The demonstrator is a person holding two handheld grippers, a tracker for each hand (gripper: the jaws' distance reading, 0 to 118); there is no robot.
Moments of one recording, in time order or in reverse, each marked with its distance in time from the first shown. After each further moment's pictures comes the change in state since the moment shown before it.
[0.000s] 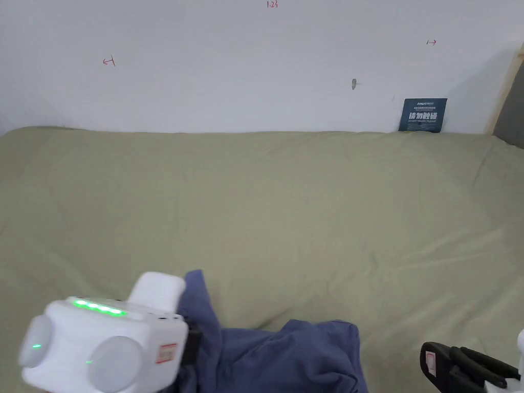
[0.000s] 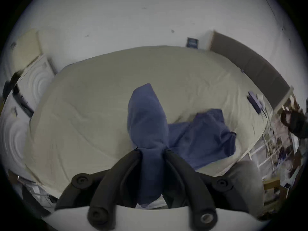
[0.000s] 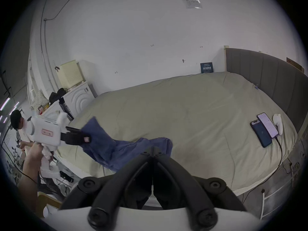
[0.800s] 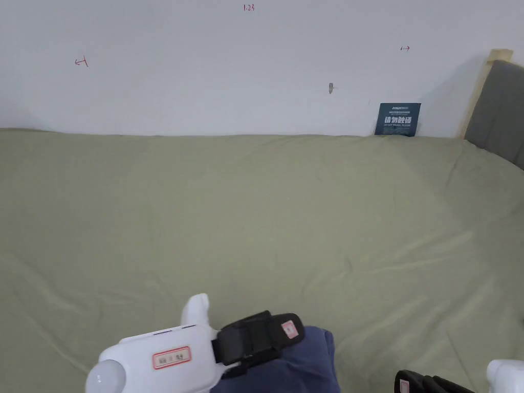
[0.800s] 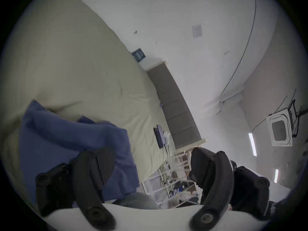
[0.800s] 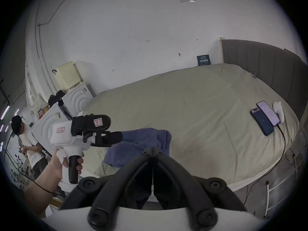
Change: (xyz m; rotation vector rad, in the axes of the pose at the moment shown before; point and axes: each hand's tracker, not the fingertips) left arm 0.015 -0.019 -0.084 0.174 -0.982 0.594; right arm 0.014 -0.018 0.000 -0.030 -0.001 -0.058
